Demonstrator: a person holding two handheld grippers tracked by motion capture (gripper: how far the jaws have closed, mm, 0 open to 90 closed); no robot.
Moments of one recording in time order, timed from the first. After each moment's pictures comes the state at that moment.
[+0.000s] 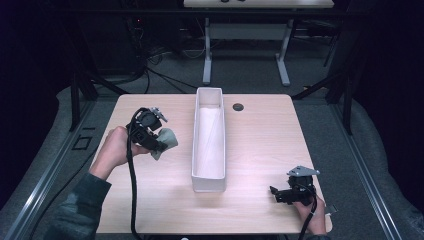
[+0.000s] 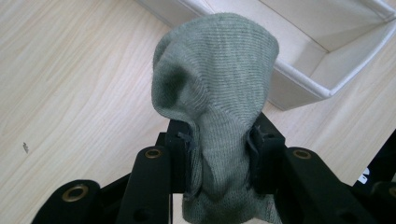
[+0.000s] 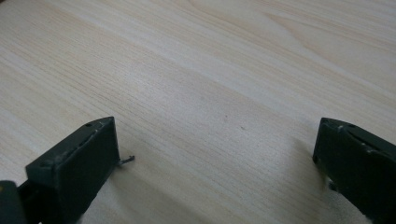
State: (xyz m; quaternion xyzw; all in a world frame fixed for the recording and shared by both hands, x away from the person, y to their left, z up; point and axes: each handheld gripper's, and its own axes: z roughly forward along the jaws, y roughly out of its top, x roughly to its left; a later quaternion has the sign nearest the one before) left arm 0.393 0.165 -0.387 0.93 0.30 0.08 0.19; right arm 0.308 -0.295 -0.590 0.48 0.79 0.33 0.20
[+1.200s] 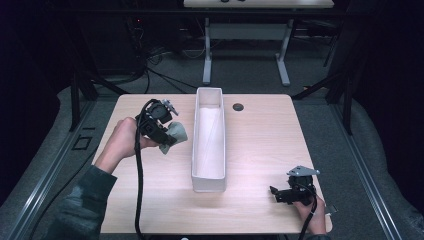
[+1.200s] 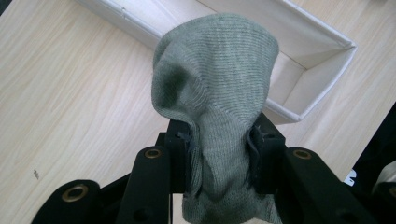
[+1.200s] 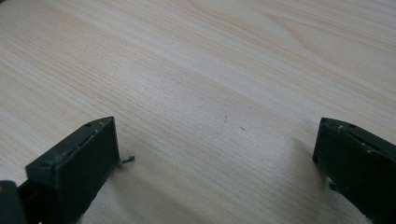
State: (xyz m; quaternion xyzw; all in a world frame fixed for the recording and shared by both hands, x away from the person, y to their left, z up) left arm 0.396 0.136 -0.360 0.94 0.27 0.08 0.19; right arm 0.309 -0.295 -0.590 0.47 0.79 0.33 0.20
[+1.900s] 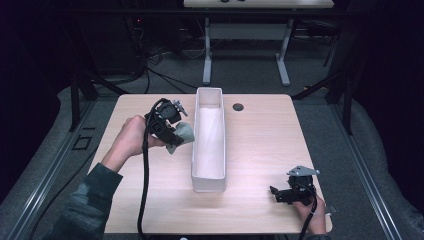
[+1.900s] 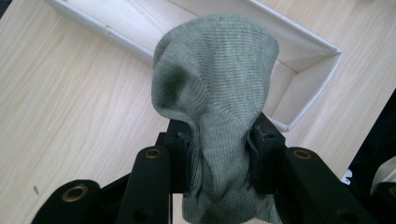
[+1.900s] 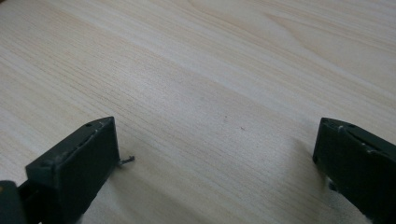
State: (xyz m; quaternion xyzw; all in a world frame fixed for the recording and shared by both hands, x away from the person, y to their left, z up) left arm 0.396 0.114 -0.358 0.95 0.24 0.08 0.18; right arm 0.309 -0.295 -0.590 0.47 0.79 0.33 0.20
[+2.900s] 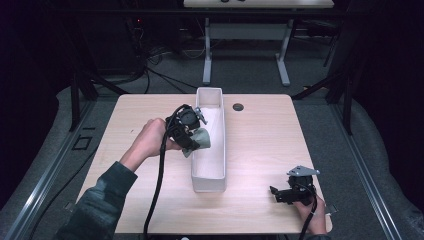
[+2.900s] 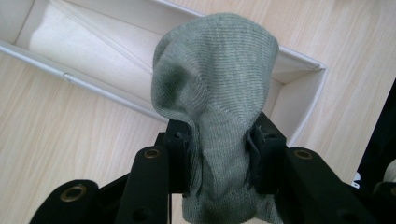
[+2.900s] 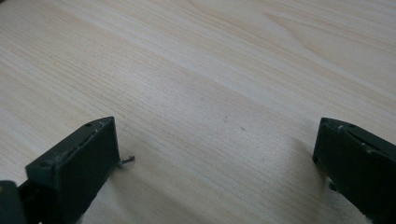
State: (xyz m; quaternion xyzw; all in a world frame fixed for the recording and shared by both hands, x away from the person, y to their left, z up) left arm 0.399 0.072 -0.379 0.97 0.17 0.07 0.18; right arm 0.309 -0.295 -0.590 0.47 0.79 0.33 0.20
